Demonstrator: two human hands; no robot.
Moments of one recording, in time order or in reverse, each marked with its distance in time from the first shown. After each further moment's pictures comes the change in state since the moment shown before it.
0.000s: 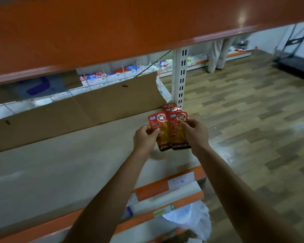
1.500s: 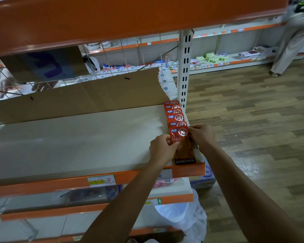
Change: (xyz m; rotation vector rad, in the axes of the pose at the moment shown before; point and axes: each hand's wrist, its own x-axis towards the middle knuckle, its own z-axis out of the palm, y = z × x) left_hand -0.080 0.015 0.084 0.491 0.074 0.092; right_hand 0.059 0.028 -0.059 -0.220 -0.268 0.188
